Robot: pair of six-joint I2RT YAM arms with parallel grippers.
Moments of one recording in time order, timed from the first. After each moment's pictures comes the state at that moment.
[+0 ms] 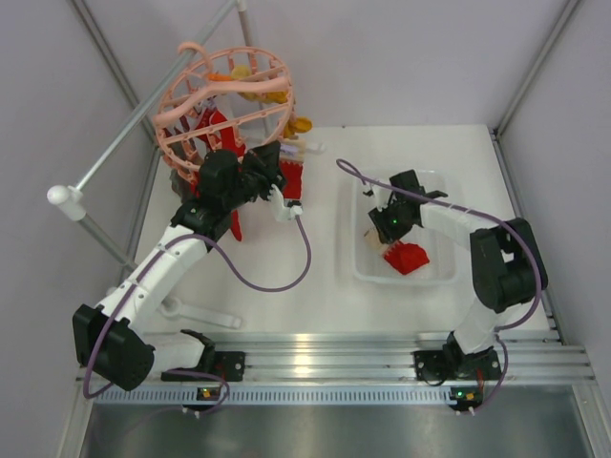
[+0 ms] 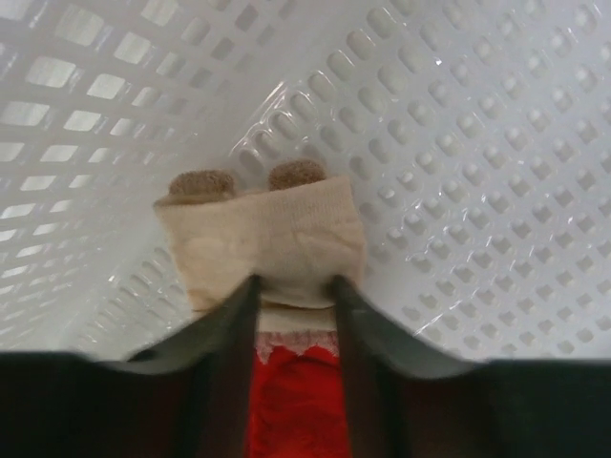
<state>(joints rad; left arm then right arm) -0.44 1.25 1.14 -0.10 0.27 1.88 0.34 1.70 1.07 -0.45 -0.18 -0.30</state>
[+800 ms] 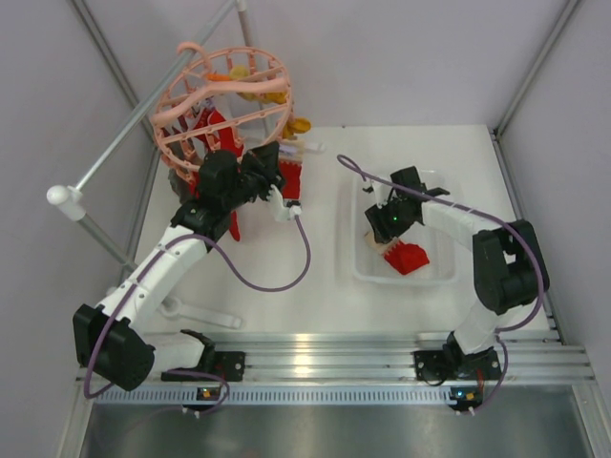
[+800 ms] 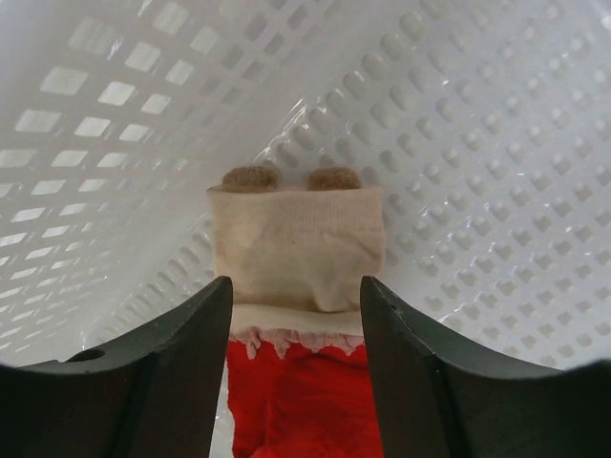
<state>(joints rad) -0.43 1.25 1.13 -0.09 0.27 1.88 0.34 1.70 1.10 -0.48 -0.23 -0.30</state>
